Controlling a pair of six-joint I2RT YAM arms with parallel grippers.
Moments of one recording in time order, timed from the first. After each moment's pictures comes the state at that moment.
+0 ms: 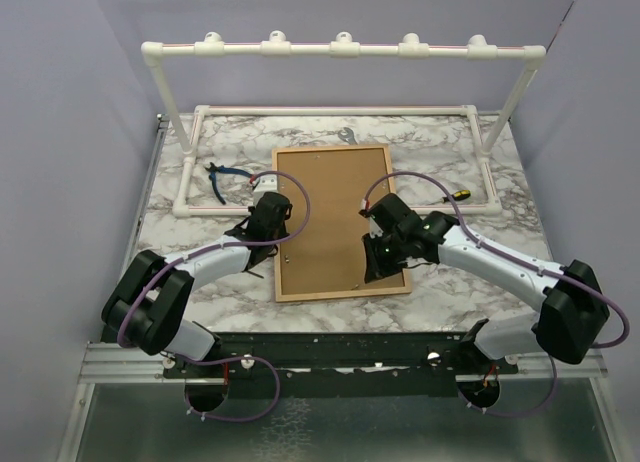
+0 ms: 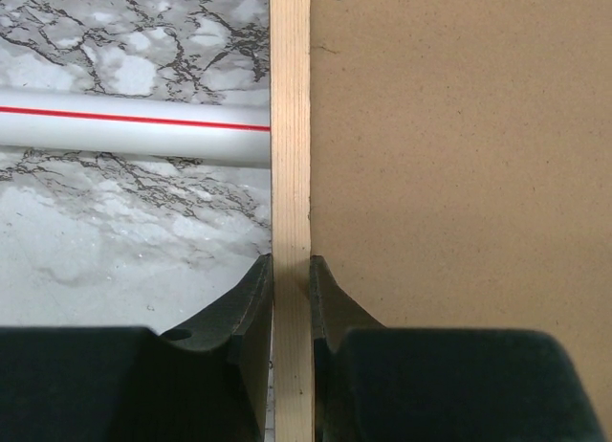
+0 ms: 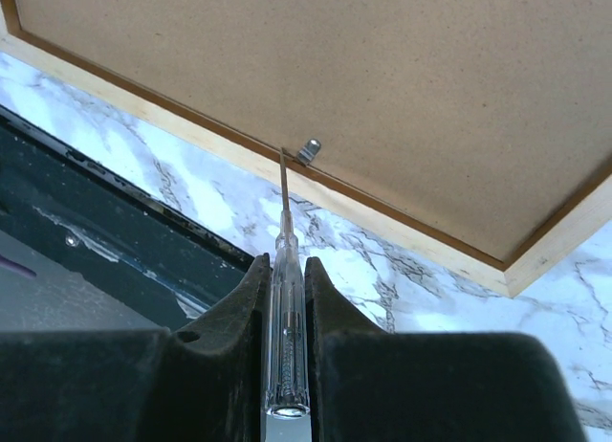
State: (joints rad) left arm -0.55 1.44 0.68 0.08 -0.41 -0.46; right arm 0.78 1.37 0.98 -0.75 -0.16 0.42
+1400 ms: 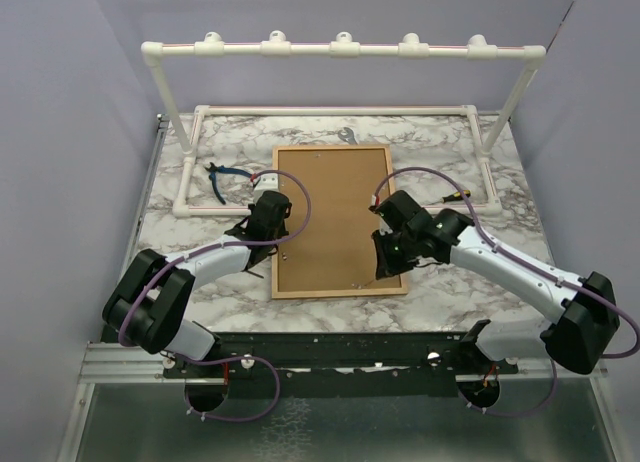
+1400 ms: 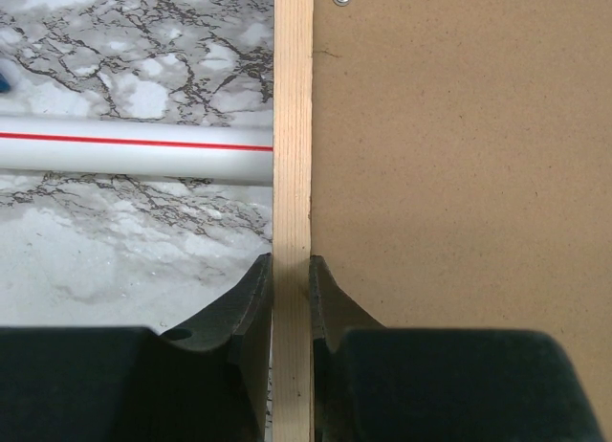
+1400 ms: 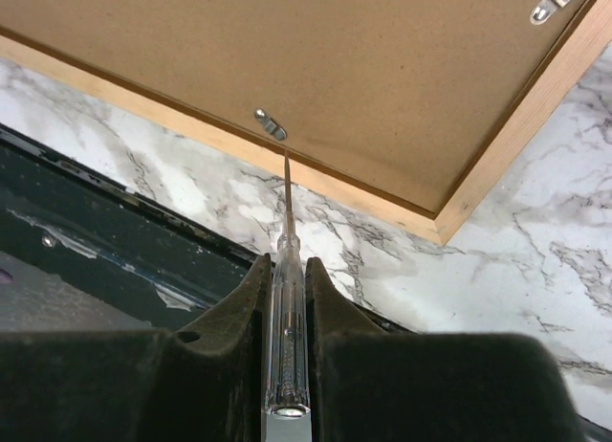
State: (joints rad) left arm -0.55 1.45 0.68 0.11 -0.43 -0.42; right arm 0.78 1.29 1.02 -0.87 -0.09 0.42
